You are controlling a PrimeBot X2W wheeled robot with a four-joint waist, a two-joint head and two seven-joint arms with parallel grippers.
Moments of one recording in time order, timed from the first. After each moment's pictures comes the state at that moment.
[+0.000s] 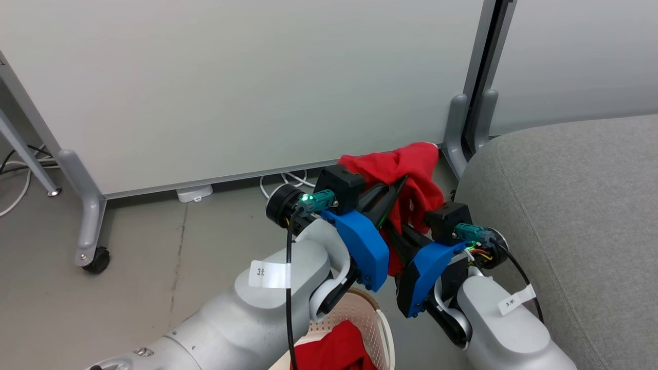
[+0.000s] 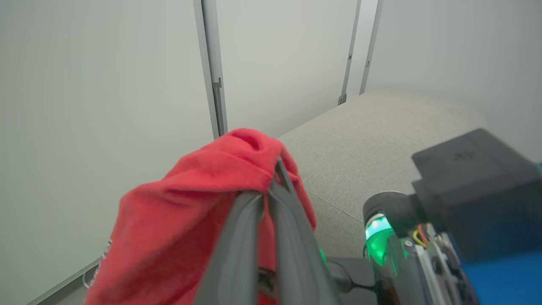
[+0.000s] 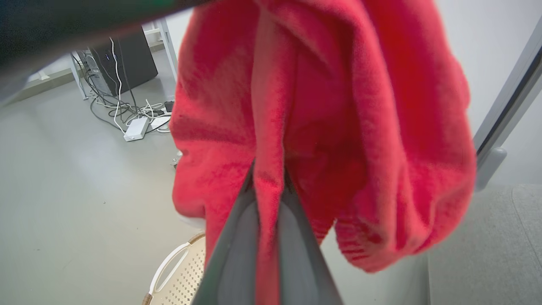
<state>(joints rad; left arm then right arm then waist) -0.88 0.05 -1.27 0.72 -1.06 -0.03 -0.26 -0.56 -0.05 0.50 0.73 0.35 0.13 -0.12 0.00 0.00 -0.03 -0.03</state>
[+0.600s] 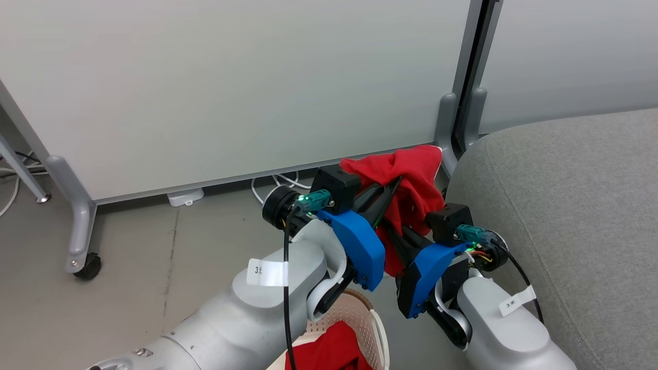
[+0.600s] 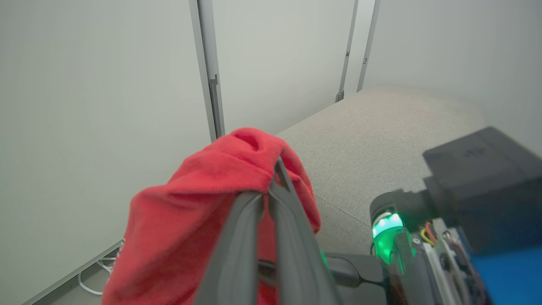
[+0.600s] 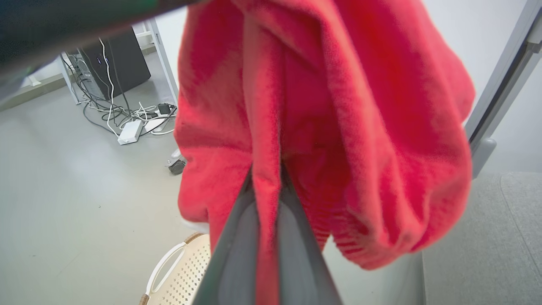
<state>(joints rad) -0.88 0.05 -1.28 0.74 -1.07 -0.03 -0.26 -0.57 -0.05 0.52 0.77 0.38 0.13 -0.15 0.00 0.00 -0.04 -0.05</state>
